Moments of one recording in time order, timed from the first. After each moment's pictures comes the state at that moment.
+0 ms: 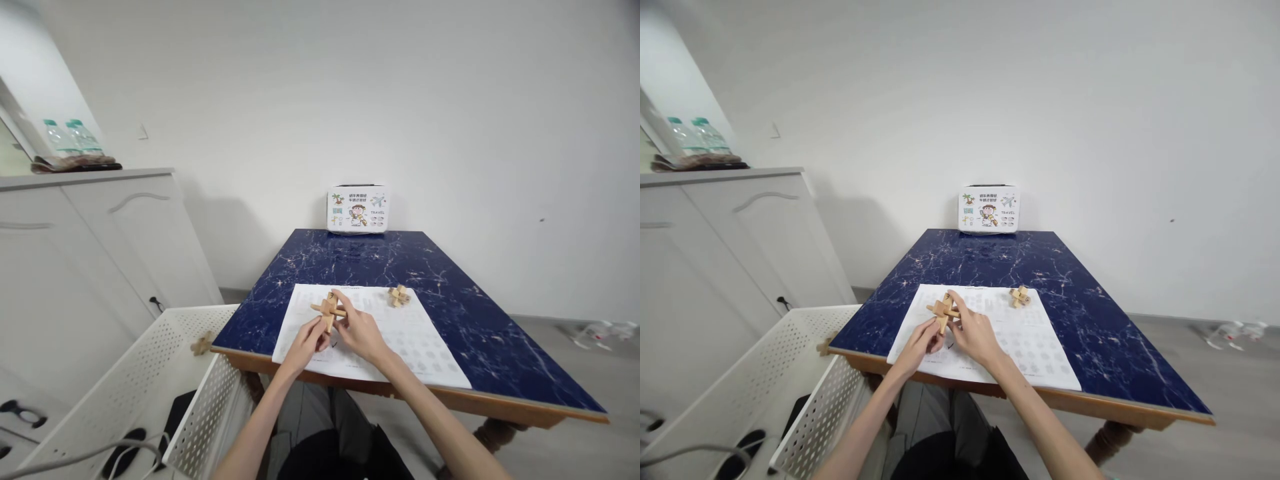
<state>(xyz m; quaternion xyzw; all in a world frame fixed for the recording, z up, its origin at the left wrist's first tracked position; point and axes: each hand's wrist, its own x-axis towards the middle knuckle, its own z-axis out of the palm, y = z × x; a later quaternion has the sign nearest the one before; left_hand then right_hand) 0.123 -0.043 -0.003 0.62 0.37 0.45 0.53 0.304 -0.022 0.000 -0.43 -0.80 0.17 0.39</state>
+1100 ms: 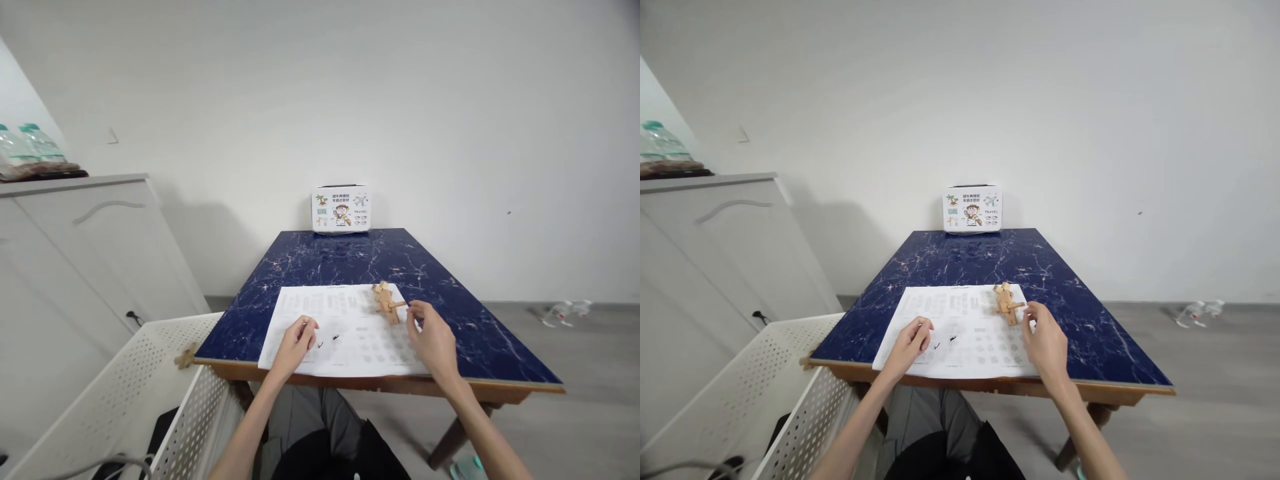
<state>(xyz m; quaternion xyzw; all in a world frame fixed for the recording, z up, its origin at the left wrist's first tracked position) 0.129 -0.039 -0.002 0.66 0.43 0.43 0.45 0.447 -0.057 -0.025 -0.68 -0.57 -0.01 0.47</state>
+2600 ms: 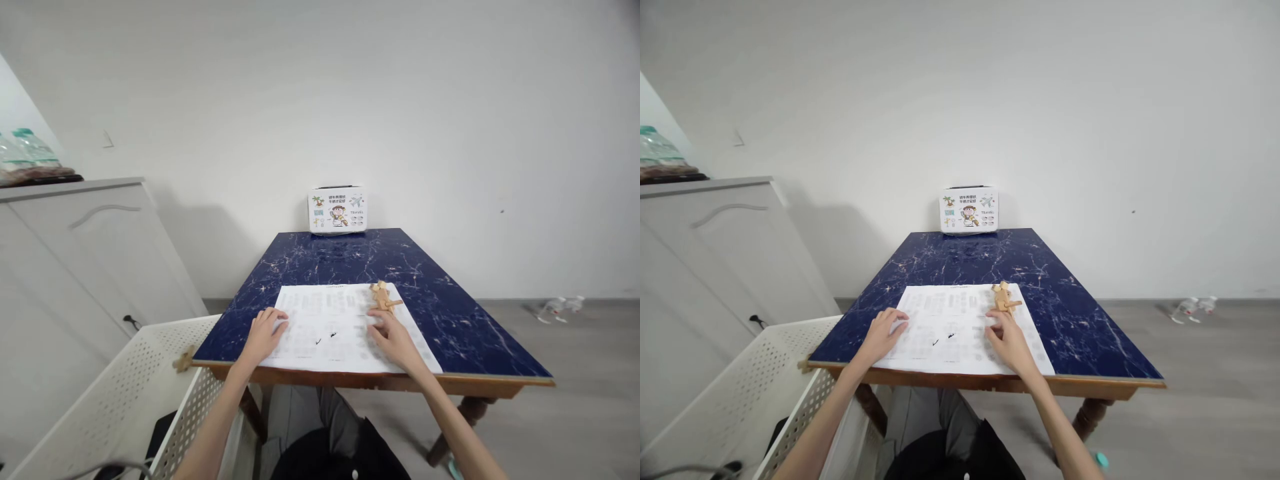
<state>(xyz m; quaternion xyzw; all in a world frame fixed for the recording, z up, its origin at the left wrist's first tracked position) 0.043 0.007 -0.009 0.80 0.54 0.25 0.04 0.407 -0.041 -0.048 -0.52 -0.64 0.26 0.50</state>
